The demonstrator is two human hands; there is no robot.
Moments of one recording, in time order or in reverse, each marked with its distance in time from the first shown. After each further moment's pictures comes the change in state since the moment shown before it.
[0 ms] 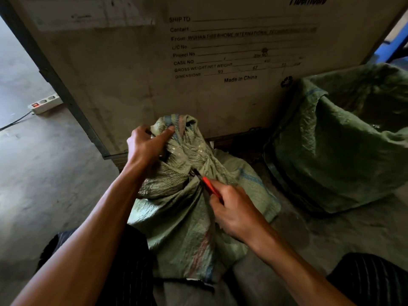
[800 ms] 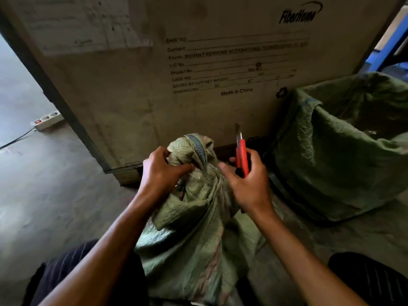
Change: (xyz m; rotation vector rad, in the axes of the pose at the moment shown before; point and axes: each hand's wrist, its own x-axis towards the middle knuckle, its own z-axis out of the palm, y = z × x) left_hand -0.029 0.004 0.003 0.152 -0.201 0.132; right_hand 0.045 0.019 -0.023 0.397 0.512 0.064
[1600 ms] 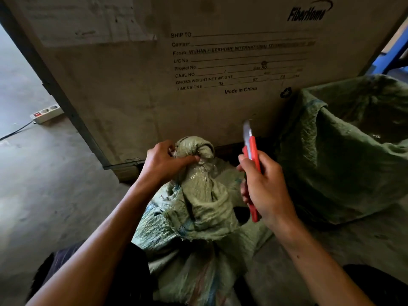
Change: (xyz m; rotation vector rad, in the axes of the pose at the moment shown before) left_hand 0.021 0.002 0.008 0.136 0.020 0.037; right_hand -0.008 -0.026 -0.017 0.138 -0.051 0.106
